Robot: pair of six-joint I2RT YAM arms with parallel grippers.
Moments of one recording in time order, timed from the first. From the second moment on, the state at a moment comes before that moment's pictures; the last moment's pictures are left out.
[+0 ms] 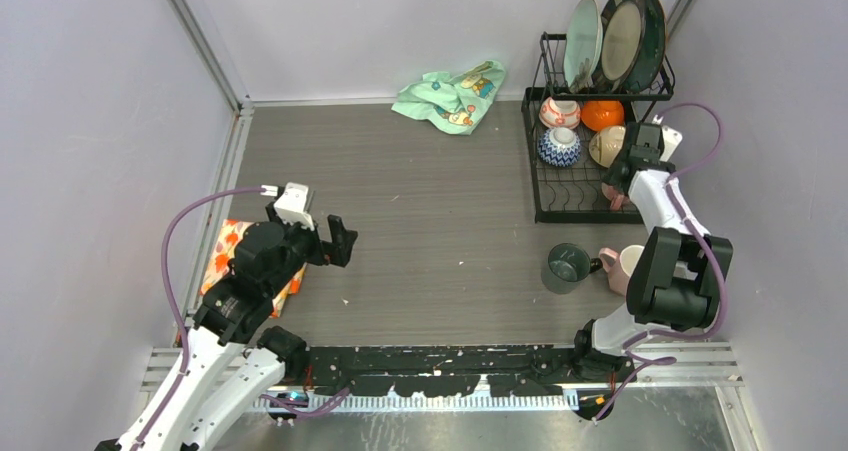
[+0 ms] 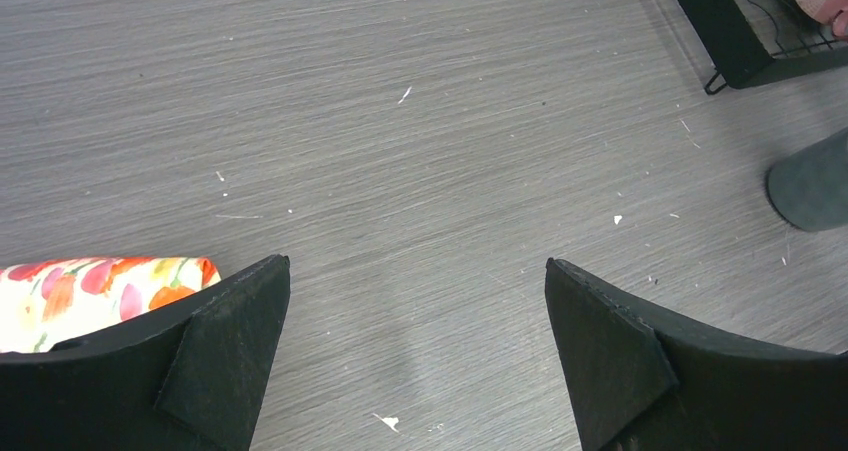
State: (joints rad) left arm -0.50 0.53 0.72 -0.53 -0.08 -0.21; right arm -0.23 1.55 1.09 -0.40 0.40 0.33
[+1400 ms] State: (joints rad) left arm -0.52 0.51 0.72 -0.55 -0.15 -0.24; right arm 0.13 1.18 1.03 -0.96 0.20 0.99
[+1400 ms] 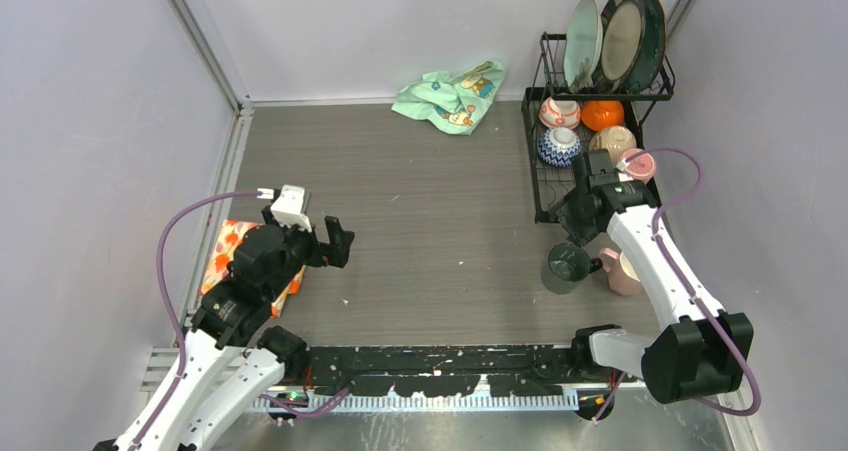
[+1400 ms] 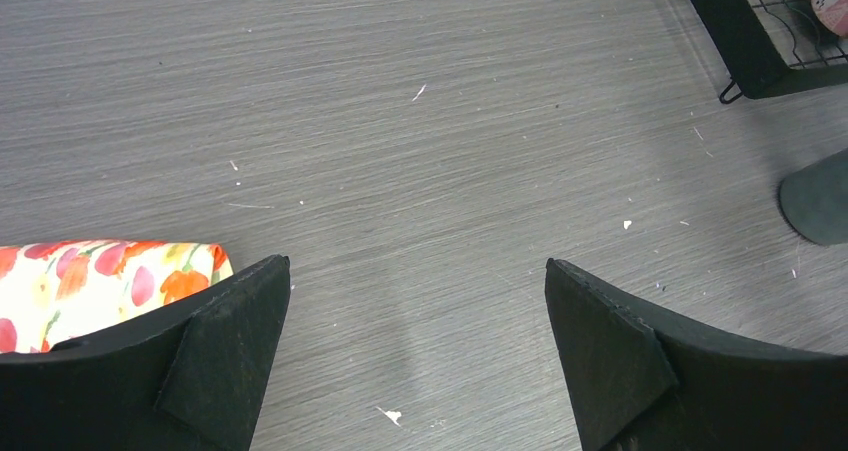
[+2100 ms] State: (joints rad) left arm -0.52 0.49 0.71 -0.55 -0.13 -0.24; right arm 0.14 1.25 0.95 -0.99 0.28 1.14
